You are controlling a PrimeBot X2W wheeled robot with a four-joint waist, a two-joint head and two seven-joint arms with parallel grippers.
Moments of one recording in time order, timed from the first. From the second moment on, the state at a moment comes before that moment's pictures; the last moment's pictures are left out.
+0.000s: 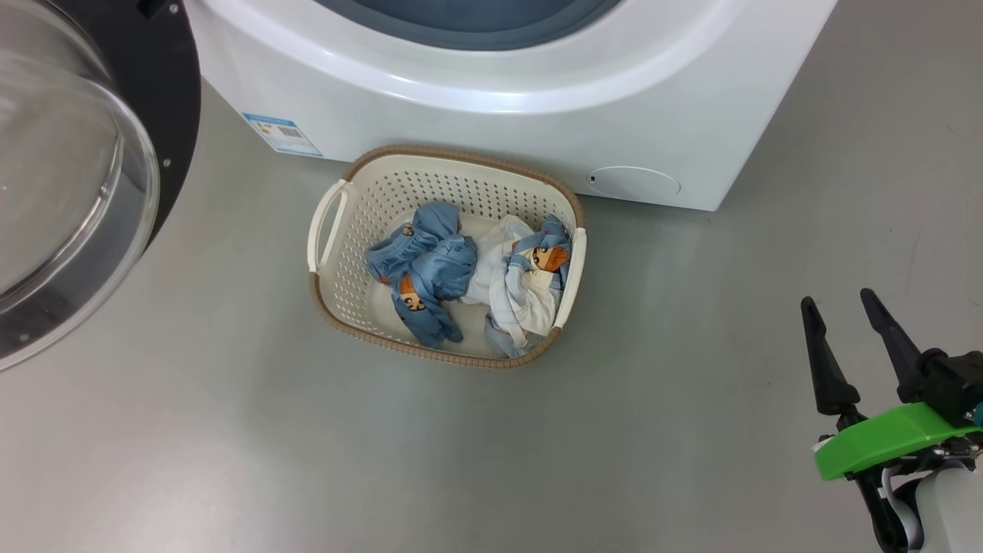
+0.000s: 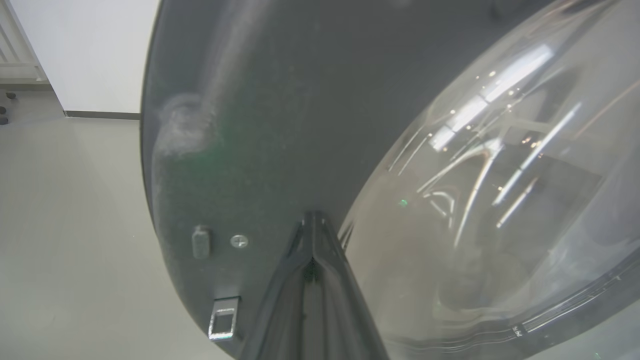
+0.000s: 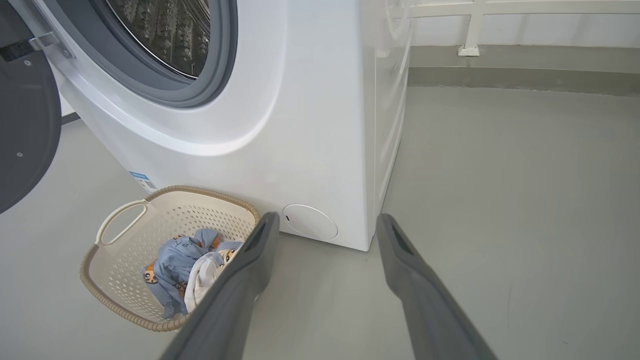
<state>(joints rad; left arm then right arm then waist) -0.64 0.42 0.64 0.91 -0.30 -0.09 -0.26 -0.21 -0.21 -0.07 0.26 0.22 0.13 -0.25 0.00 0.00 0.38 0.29</state>
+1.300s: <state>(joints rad) -0.21 0.17 0.48 0.55 -0.28 -0.13 -0.26 -0.10 -0.19 -0.06 0.28 0.24 0.13 -0.25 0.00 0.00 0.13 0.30</state>
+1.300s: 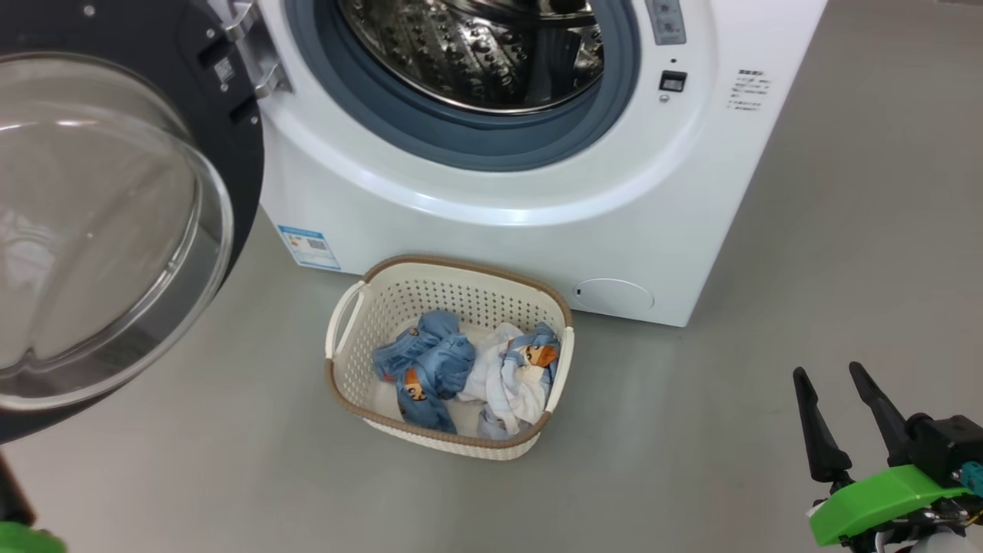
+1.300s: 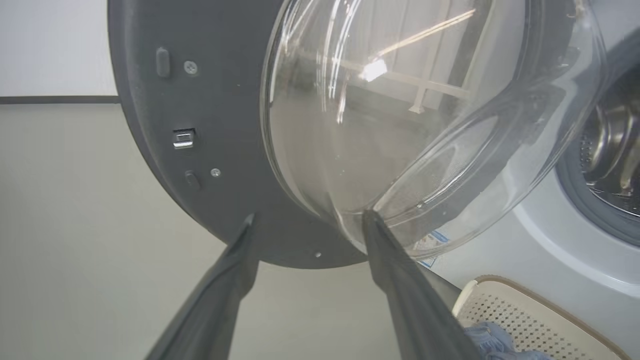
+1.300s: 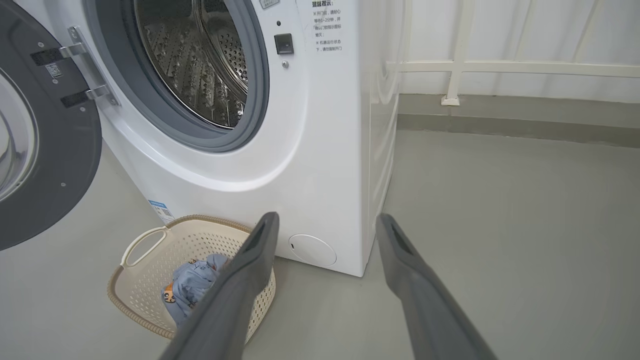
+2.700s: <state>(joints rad) -0.06 0.20 0.01 0.30 -0.41 -0.13 -0.26 -0.06 -0.16 -0.11 0.27 0.25 0.13 -0.25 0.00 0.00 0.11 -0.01</state>
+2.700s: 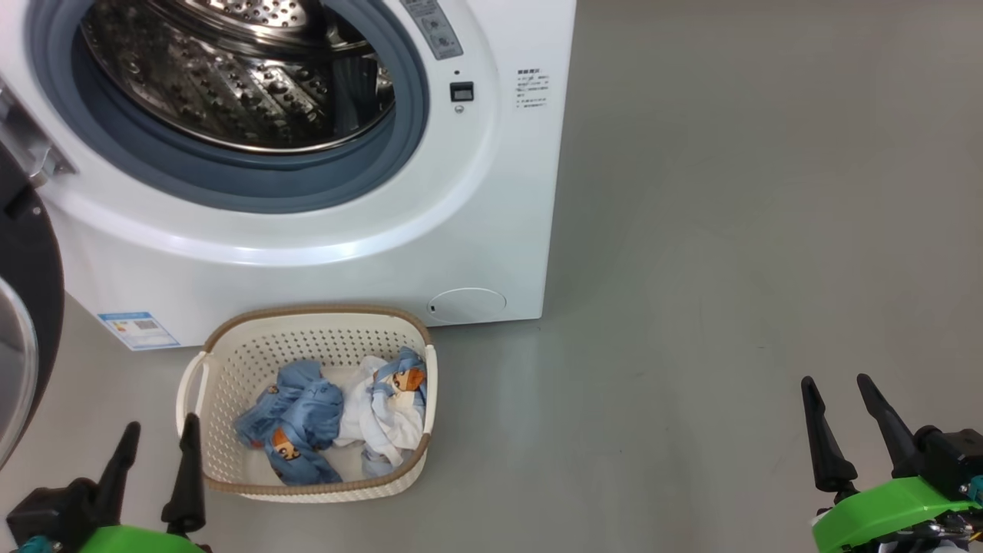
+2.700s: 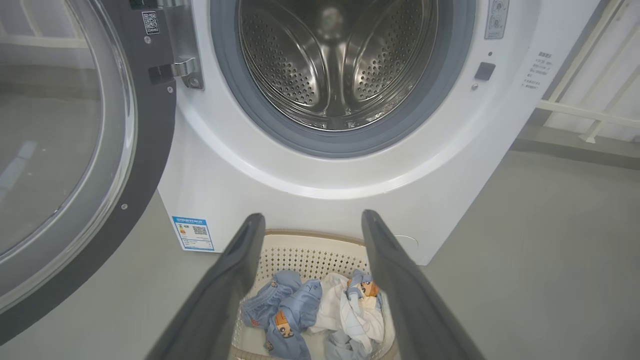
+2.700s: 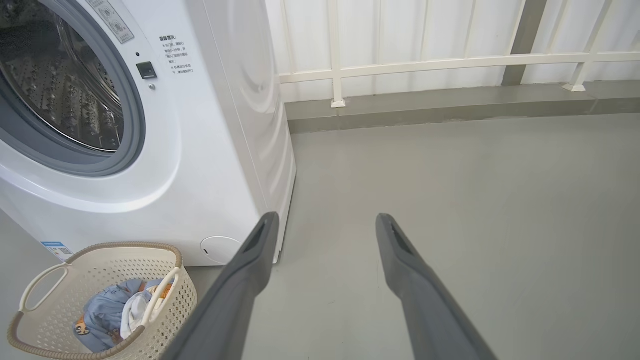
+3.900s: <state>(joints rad) -0.06 0.23 -0.06 0.29 -0.44 -0.13 -0.26 -0.06 -0.16 -0.10 0.26 0.25 0.13 -0.25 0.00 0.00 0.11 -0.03</state>
